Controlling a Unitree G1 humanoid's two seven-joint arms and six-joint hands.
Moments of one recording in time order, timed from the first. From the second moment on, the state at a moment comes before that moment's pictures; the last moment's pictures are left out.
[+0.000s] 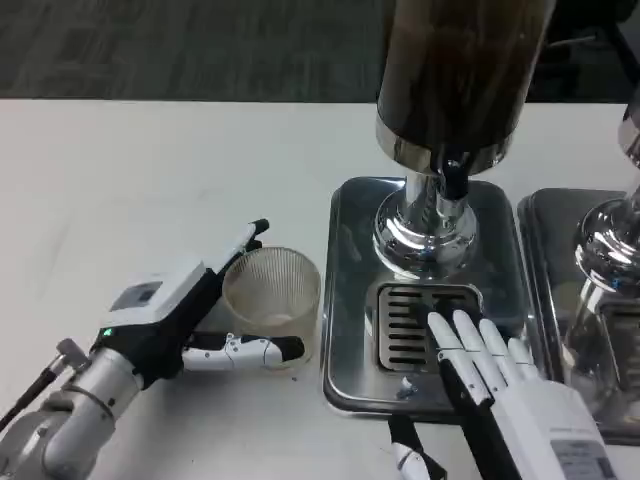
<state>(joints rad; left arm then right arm) -0.36 0.50 -0.33 0.93 0.58 -0.71 0.22 0.71 -0.21 0.34 -0.52 -1.01 -0.13 -0.22</state>
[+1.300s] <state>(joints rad) -0.32 0.45 -0.33 1.03 0.59 -0.81 0.48 0.71 -0.21 0.32 -0.52 -0.92 -0.13 -0.22</state>
